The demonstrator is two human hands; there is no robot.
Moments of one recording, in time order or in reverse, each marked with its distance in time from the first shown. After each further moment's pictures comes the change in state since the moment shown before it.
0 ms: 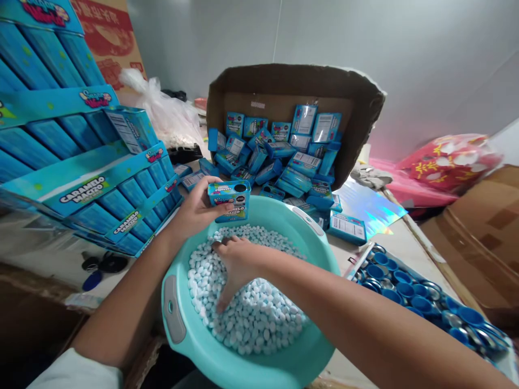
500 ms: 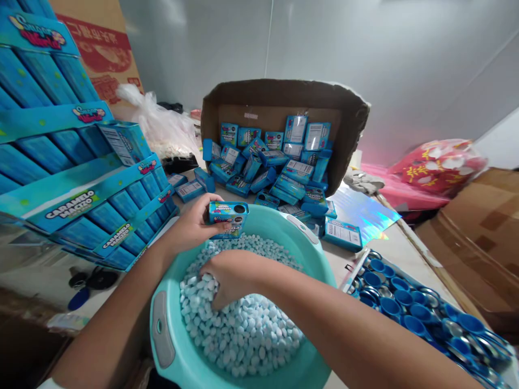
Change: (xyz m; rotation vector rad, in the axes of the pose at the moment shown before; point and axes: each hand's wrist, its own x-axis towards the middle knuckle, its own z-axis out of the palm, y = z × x) left_hand -0.002 0.004 -0.002 0.293 -0.092 -0.077; right_hand -0.016 -0.013 -0.019 0.059 0.056 -0.136
